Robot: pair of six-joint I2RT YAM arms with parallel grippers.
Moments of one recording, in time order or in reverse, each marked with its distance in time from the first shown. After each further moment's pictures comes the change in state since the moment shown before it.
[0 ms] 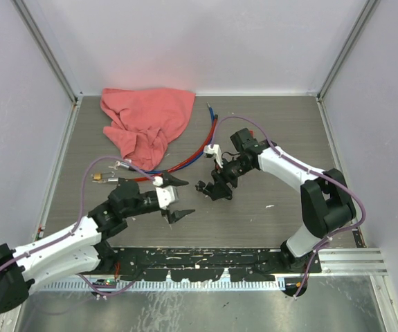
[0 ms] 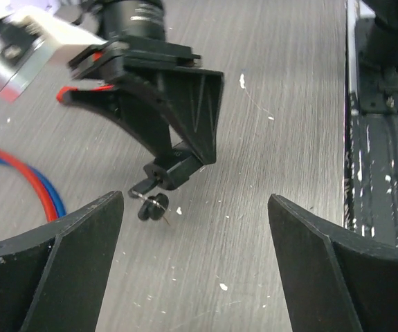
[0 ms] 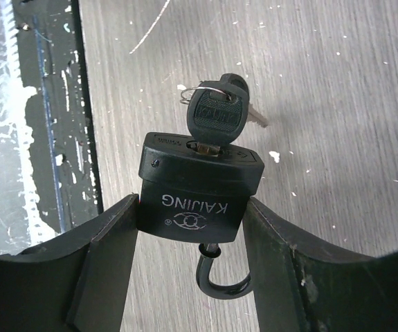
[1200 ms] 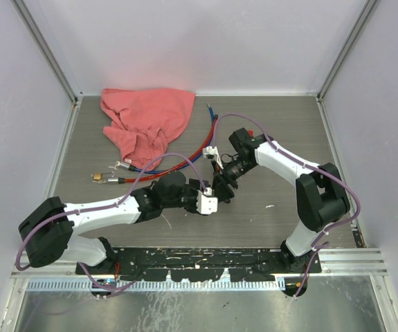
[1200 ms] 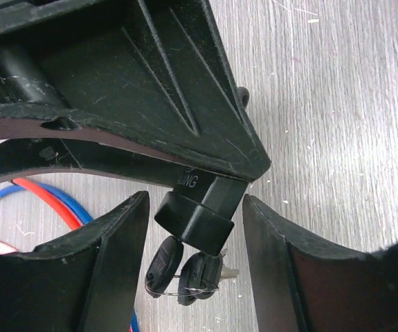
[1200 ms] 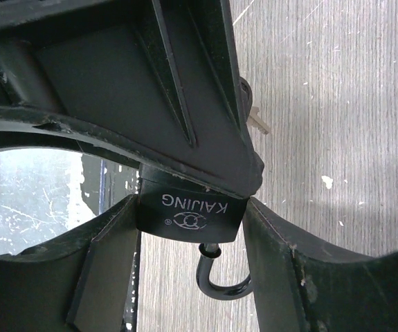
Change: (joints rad) left arm -0.165 0.533 0.279 -0.109 -0.176 0.505; right arm 0.000 0.066 0.089 -0.230 -0.180 -0.216
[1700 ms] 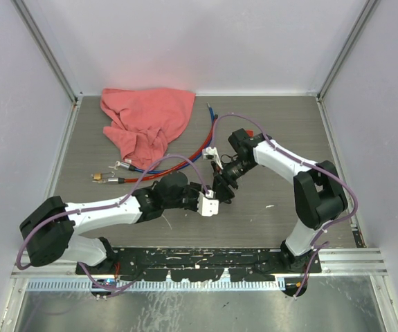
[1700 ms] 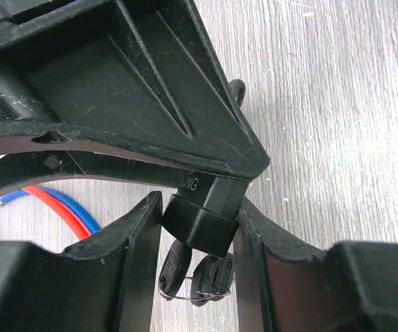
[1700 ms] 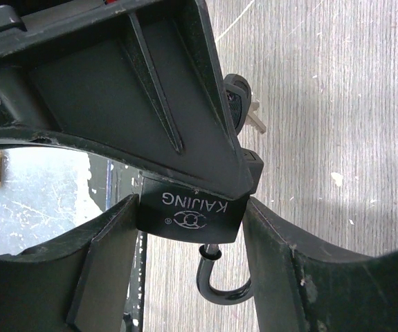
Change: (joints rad) left arm -0.006 0.014 0.016 -0.021 -0.011 0.036; right arm 0.000 0.026 0.013 -0.043 -0.006 -0.019
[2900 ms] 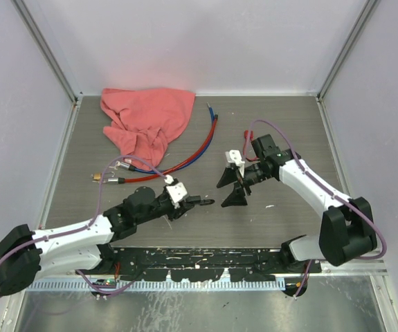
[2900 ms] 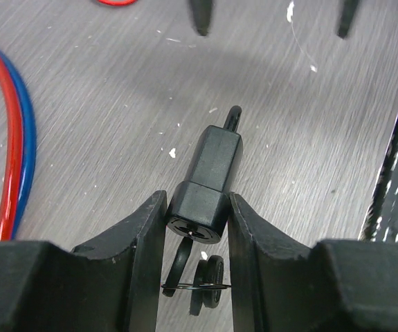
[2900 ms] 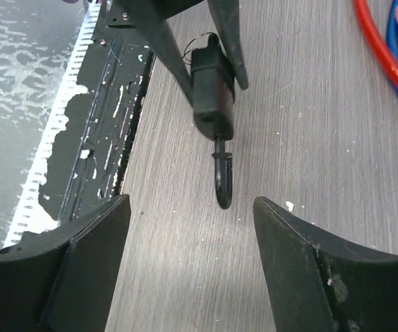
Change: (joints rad) left arm 0.036 -0.328 -0.306 0.146 -0.129 -0.613; right arm -0.107 -0.306 -0.219 0.177 -0.128 -0.155
